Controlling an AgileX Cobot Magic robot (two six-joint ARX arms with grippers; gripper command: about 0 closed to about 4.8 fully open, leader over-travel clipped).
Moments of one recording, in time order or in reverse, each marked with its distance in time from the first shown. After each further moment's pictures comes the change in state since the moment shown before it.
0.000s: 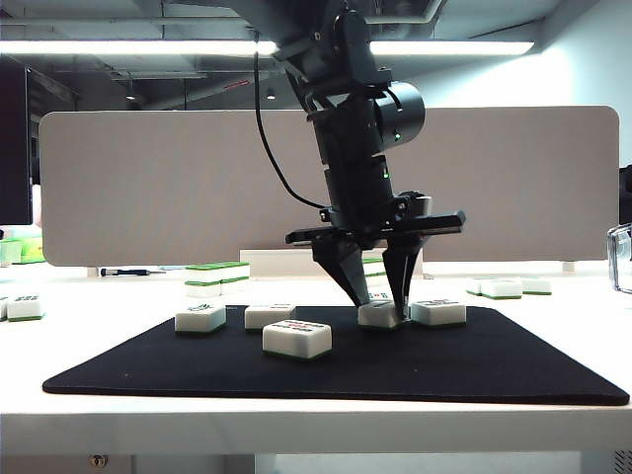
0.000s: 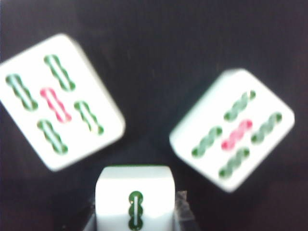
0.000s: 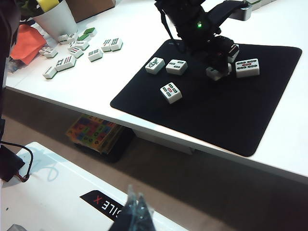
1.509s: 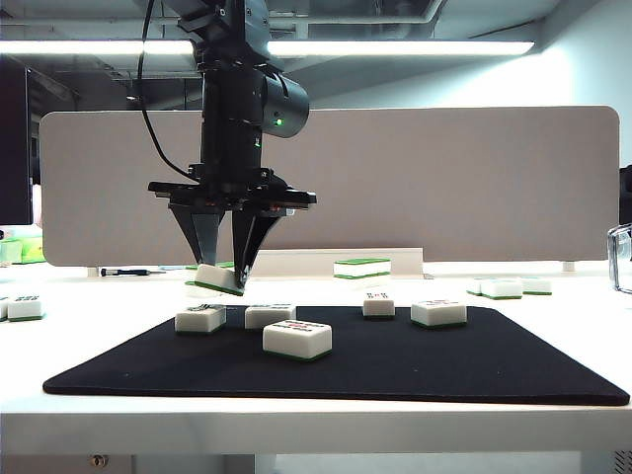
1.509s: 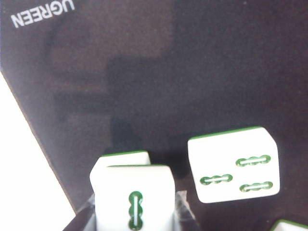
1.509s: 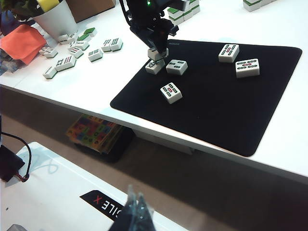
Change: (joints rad) left arm 0.219 -0.098 -0.004 -0.367 -0.119 0.049; right arm 0.000 0.000 0.000 0.000 0.000 0.000
